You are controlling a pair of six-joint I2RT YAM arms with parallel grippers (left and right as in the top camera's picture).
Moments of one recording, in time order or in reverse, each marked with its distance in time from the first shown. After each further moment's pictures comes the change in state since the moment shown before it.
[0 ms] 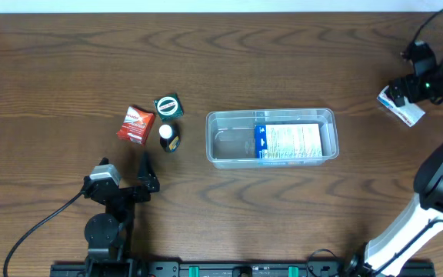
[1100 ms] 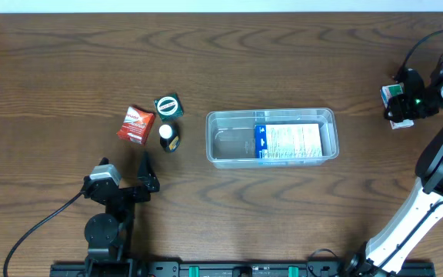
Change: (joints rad) left arm 0.000 0.000 0.000 0.000 0.000 0.000; right arm -0.026 0.154 0.002 -0.051 0.023 0.050
